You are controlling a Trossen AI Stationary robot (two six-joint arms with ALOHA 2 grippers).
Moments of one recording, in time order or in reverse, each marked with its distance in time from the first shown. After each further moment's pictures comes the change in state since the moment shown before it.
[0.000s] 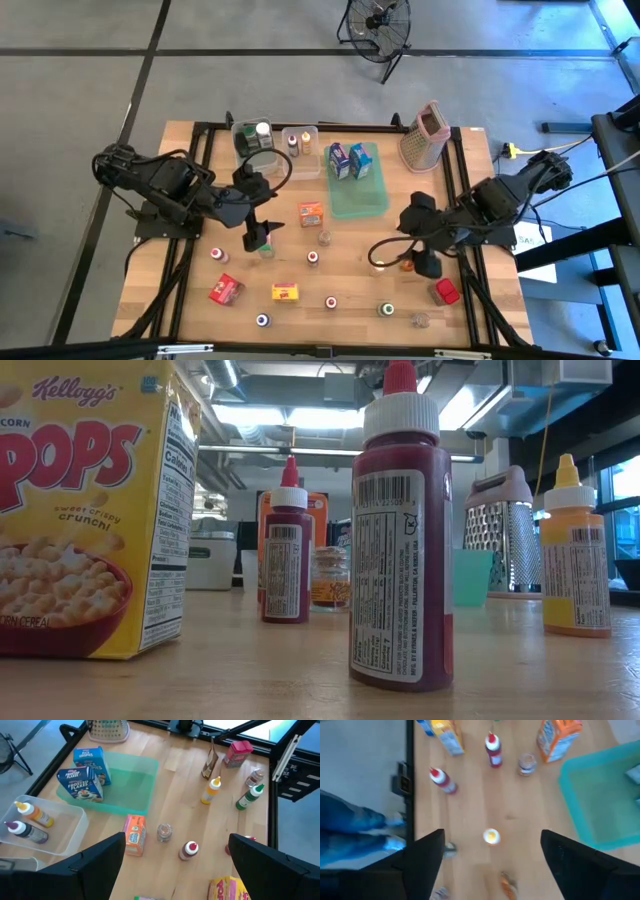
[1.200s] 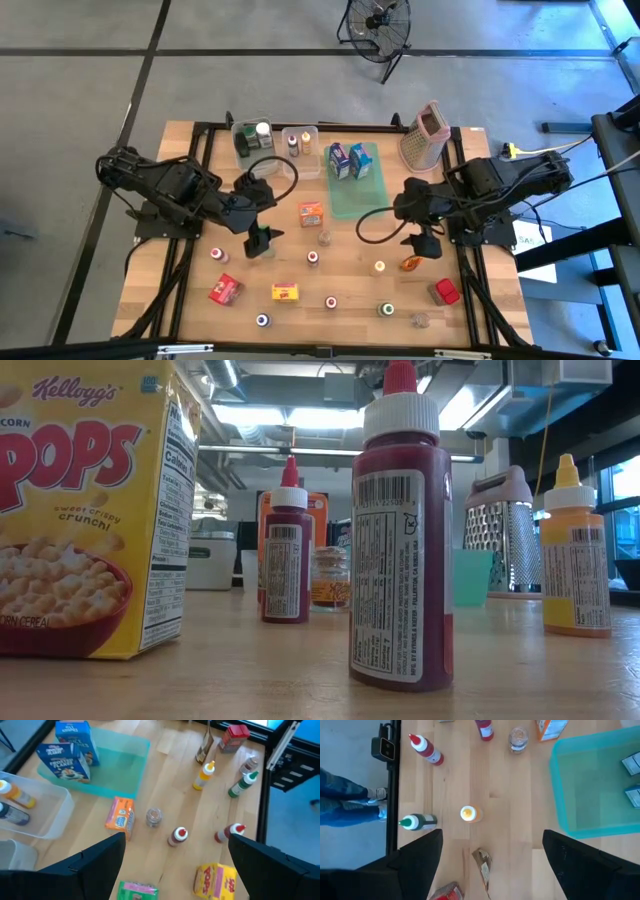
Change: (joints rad) left arm -0.006 0.028 -0.001 -0.028 0.075 -0.078; right arm -0.217 0.001 0.000 -0.103 -0.209 -0.261
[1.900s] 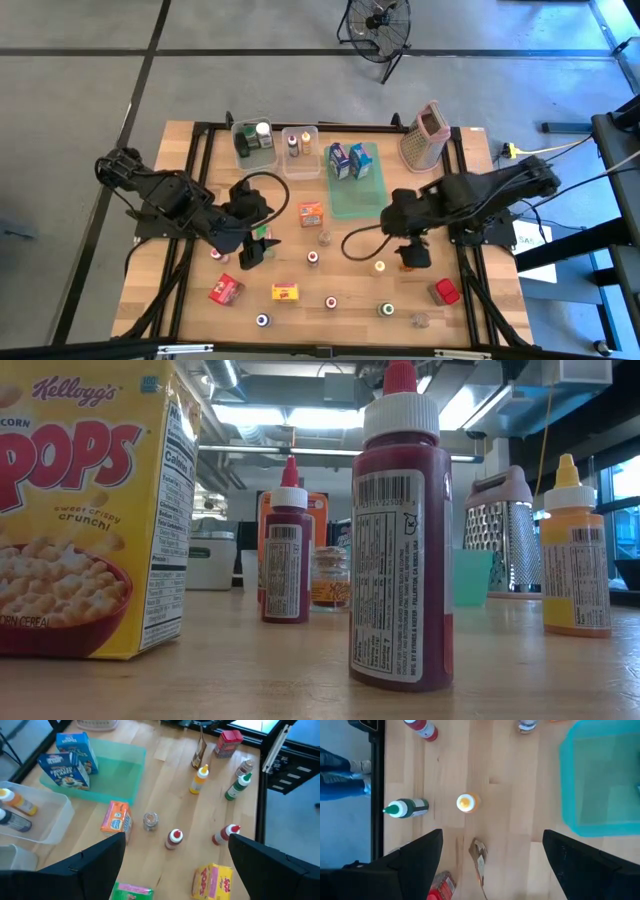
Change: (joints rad) left arm -0.113 0.007 0.000 0.001 -0.125 -0.049; right arm 0.035 0.130 0.001 -0.014 -0.005 -0.048
